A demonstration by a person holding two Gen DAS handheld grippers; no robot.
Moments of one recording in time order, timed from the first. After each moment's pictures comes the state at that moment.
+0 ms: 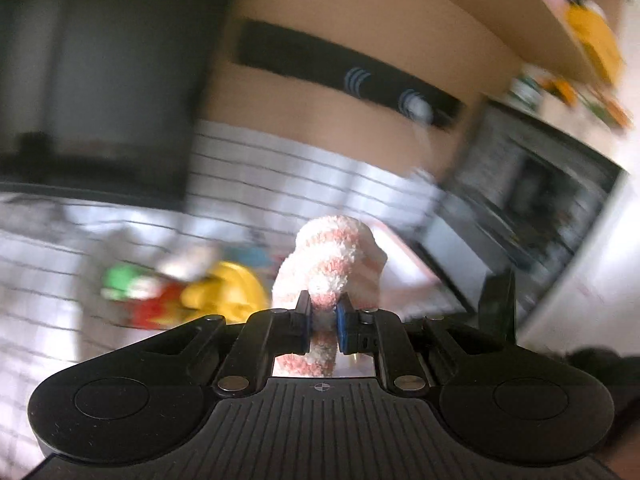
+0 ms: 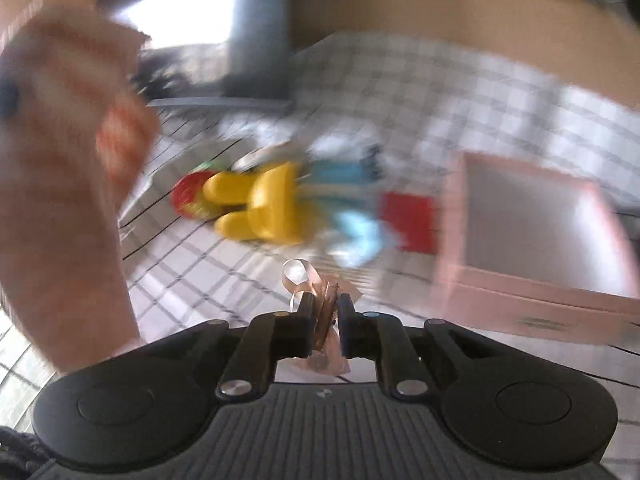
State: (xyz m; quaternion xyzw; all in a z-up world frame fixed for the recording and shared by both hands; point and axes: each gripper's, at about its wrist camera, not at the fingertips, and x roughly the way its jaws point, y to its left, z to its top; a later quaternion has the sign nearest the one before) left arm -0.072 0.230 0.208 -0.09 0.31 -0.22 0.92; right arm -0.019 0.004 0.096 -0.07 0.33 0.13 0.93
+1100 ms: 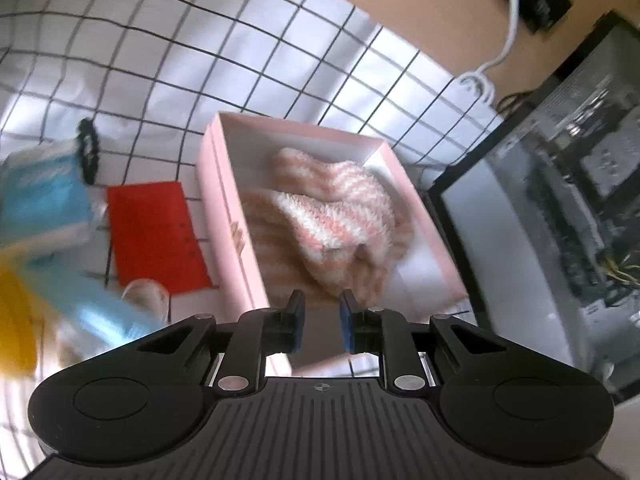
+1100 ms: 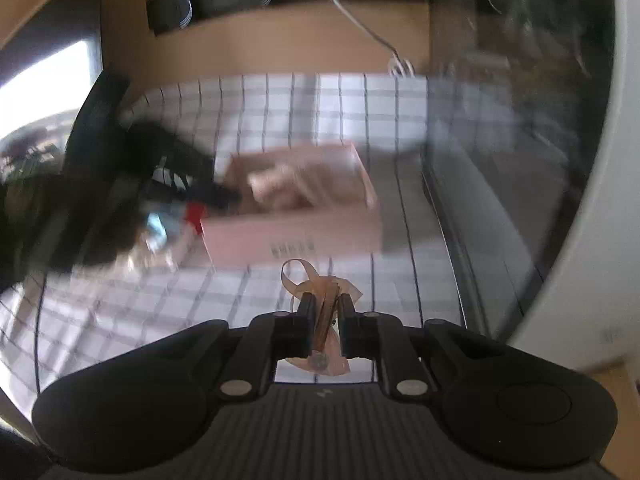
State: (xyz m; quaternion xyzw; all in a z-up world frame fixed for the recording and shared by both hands) left arm 0.154 0.074 0.055 -0.18 0.46 -0.21 0.84; right arm -0.123 -0.126 0.119 0.01 0.27 -0.06 0.96
